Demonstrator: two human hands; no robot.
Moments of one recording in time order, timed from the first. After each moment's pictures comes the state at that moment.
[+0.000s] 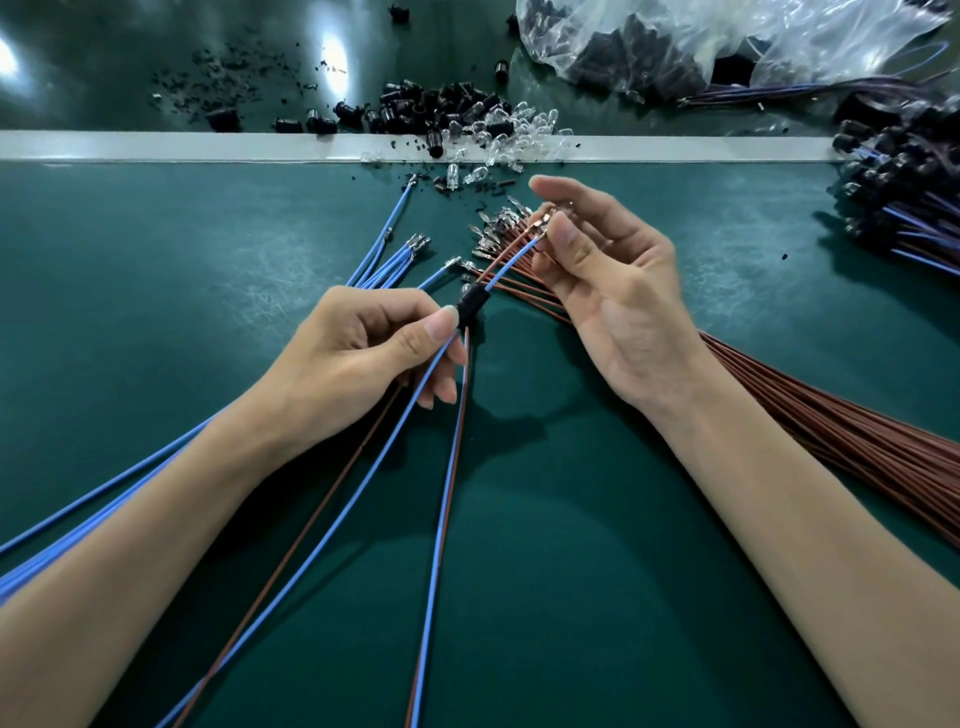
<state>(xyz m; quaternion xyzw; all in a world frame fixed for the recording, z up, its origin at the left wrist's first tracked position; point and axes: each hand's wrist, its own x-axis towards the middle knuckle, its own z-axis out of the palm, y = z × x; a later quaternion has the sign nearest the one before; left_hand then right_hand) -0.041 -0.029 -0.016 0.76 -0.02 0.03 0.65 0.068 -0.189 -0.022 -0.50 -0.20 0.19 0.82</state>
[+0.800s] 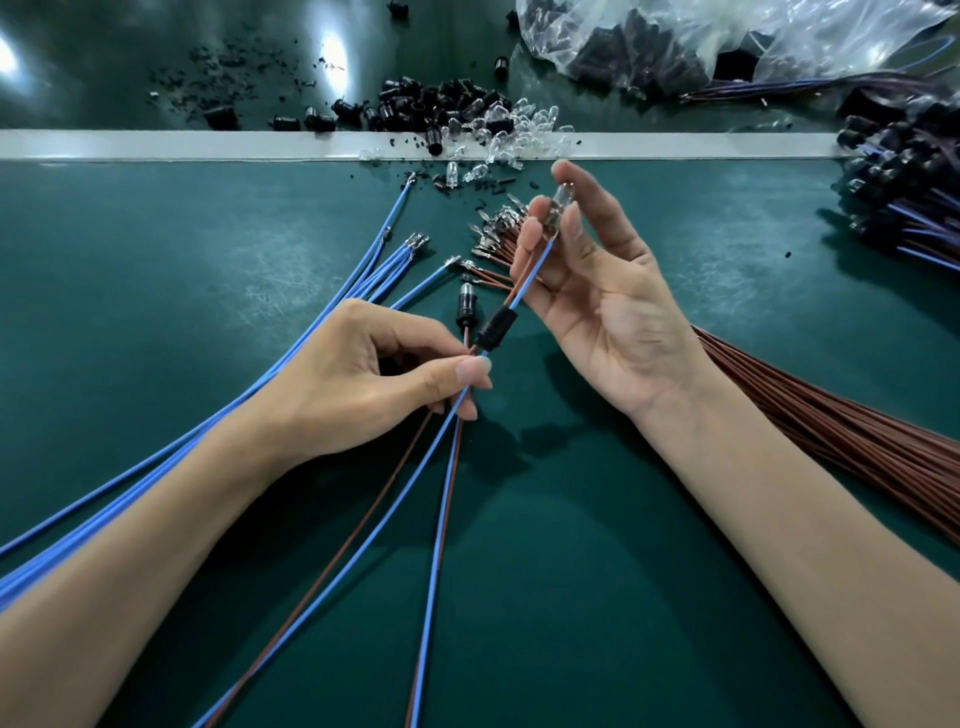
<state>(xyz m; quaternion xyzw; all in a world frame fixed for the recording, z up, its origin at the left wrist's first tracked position) -0.043 -0.029 -0.018 0.81 -0.04 0.01 0.59 0.066 -0.183 -0.023 -0.31 -0.13 0.31 0.89</state>
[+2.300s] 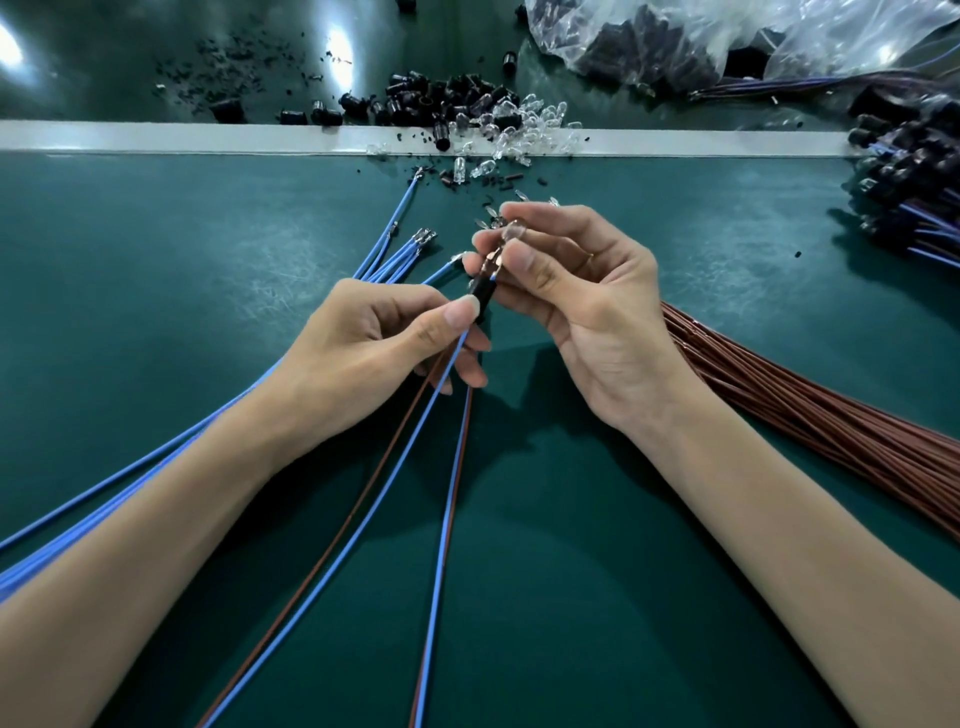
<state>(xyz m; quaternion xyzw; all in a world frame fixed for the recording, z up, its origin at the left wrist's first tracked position) -0.037 -0.033 -0.014 0.77 0.02 0.03 0.64 0.049 -0.177 -0.022 -0.50 -0.23 0.20 0.81</state>
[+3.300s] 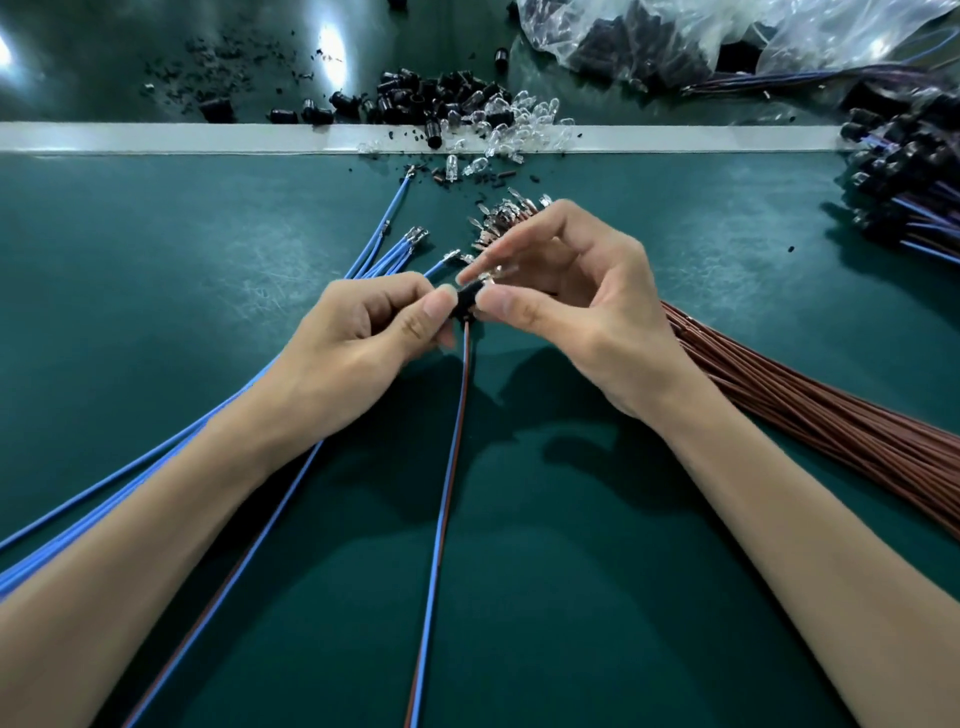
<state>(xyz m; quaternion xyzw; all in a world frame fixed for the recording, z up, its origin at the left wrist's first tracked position) -0.035 -0.029 -0.020 0.81 -0.01 0.07 0.59 0.051 -0.187 -0.019 -0.62 -0.35 0.17 0.68</state>
